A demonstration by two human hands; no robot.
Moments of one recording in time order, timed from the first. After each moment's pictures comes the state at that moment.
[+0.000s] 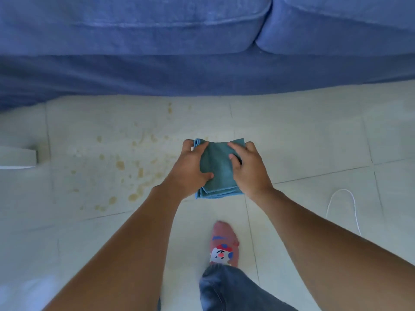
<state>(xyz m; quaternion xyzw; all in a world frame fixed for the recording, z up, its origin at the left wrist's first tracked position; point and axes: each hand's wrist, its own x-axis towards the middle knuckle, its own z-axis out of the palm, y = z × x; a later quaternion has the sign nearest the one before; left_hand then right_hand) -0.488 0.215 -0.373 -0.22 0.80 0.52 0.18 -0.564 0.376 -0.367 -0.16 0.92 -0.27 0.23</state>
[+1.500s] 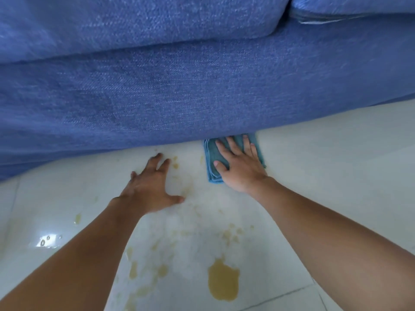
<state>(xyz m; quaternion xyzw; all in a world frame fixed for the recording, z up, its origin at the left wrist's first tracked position) -0.570 0.068 -0.557 -0.18 0.95 0.14 0.22 -0.715 0.280 -0.591 -0.29 0.94 -0.06 0.18</state>
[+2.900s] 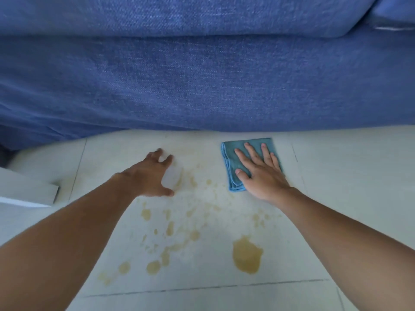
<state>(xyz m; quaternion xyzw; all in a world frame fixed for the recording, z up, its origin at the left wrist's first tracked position) -0.489 0.006 -0.531 -0.18 0.93 0.08 0.30 -0.657 0.268 -0.584 -0.35 0.91 -0.05 0.22</state>
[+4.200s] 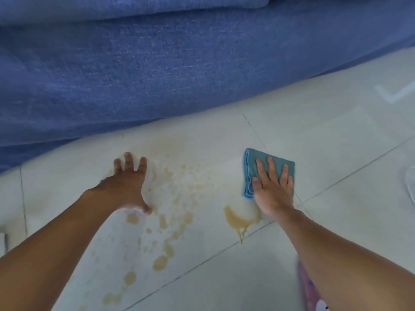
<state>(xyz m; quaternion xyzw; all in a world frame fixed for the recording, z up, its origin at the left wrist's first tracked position) -0.477 0.002 -0.546 -0.09 0.92 0.07 0.36 -0.535 0.364 -0.588 0.04 0.98 -0.08 0.18</state>
